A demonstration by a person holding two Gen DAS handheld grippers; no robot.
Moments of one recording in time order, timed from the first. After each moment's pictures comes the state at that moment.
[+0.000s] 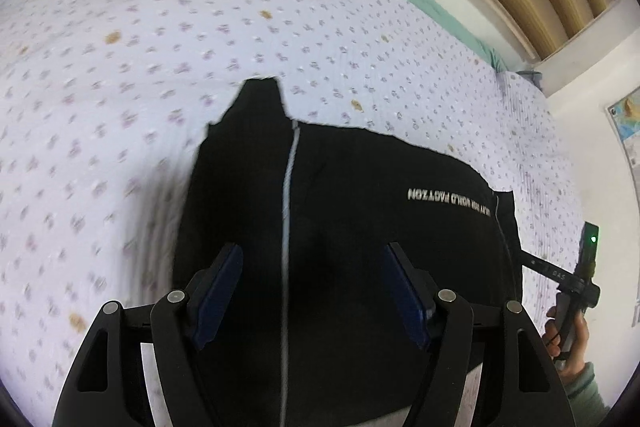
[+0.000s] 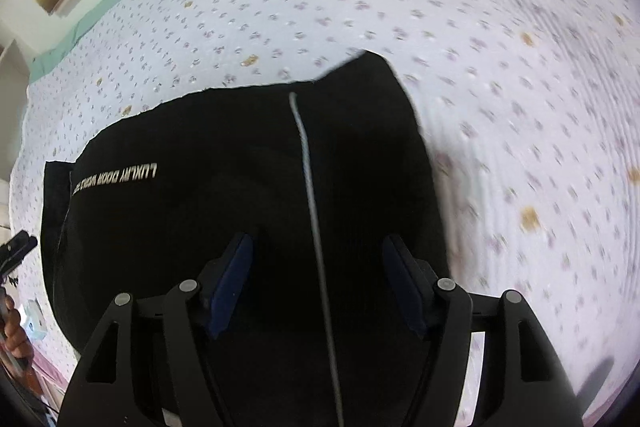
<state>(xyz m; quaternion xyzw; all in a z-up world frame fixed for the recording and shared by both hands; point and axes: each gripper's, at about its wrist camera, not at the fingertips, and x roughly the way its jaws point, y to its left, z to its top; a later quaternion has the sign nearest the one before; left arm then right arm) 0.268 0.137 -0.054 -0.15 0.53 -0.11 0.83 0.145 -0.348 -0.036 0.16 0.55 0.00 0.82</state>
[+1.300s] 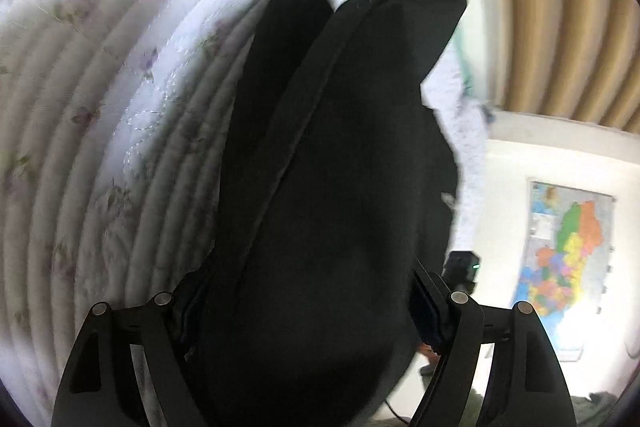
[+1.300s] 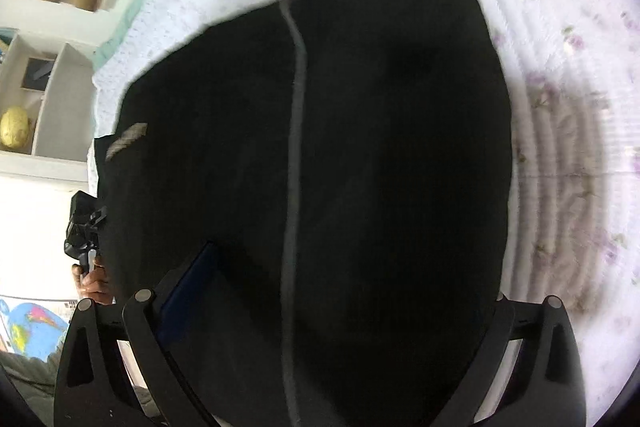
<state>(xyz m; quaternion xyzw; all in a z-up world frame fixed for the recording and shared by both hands) 0.310 0.174 -0.202 -0.41 0.61 -0.21 0.65 0.173 -0.379 -0.126 0.28 0.59 0.18 0.73</state>
